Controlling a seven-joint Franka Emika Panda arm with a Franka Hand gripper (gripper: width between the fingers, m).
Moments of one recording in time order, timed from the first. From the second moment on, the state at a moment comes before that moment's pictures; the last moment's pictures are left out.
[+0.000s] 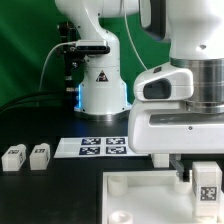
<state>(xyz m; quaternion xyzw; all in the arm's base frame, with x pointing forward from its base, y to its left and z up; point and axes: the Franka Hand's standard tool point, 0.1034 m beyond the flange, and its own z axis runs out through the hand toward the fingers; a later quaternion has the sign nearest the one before) 0.627 0.123 0.077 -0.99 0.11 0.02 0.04</state>
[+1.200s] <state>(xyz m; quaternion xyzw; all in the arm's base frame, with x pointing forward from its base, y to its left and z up) 0.628 0.126 0.073 -0.73 0.68 0.06 0.10</state>
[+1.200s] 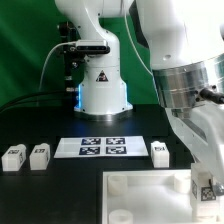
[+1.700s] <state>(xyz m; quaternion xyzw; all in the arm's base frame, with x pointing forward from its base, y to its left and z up) 0.628 0.131 0.085 -0.92 0.38 0.02 0.08</state>
